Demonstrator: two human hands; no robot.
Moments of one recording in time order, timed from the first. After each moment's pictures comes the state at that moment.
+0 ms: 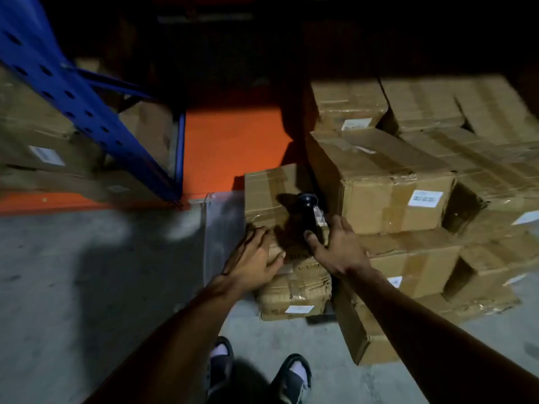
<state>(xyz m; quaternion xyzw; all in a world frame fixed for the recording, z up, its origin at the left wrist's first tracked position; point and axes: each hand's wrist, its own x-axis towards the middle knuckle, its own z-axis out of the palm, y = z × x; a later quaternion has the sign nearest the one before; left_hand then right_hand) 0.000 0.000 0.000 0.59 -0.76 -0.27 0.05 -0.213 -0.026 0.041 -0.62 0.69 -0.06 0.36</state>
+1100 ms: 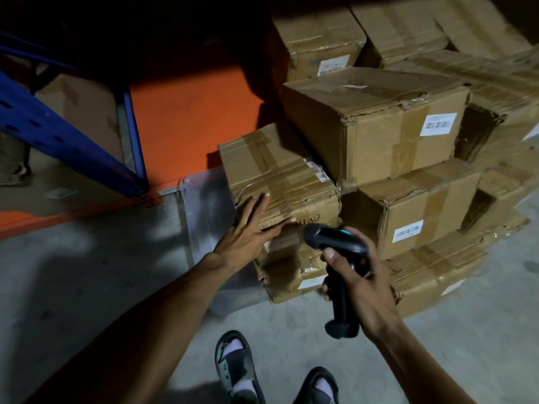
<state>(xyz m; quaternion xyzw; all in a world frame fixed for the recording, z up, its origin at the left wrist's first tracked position) 0.040 -0.018 -0.108 0.40 -0.90 -0.13 -0.10 -0.177 0.112 0.002 -0.25 0.65 -0.45 0.56</state>
